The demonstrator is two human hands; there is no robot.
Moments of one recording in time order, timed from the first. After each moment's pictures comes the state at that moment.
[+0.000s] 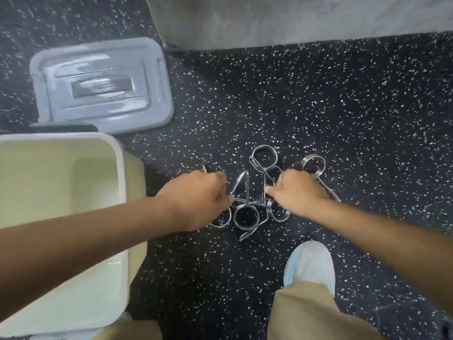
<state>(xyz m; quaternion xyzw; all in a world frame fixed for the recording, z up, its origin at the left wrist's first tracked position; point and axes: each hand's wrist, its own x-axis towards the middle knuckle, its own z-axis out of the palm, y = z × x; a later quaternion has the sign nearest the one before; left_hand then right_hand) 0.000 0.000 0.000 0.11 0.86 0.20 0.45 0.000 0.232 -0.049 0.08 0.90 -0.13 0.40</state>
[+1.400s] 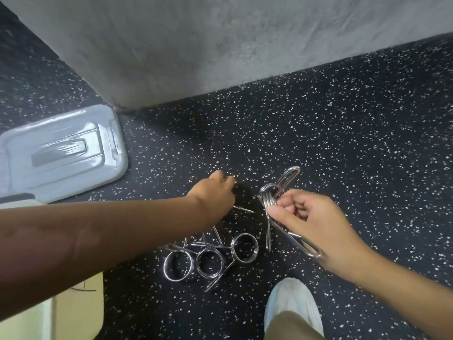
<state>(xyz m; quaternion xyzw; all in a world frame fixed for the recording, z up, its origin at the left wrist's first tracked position) -0.059 0.140 -0.055 0.41 0.83 -0.23 0.28 0.027 0.323 0.008 0.17 0.79 -0.56 0.19</state>
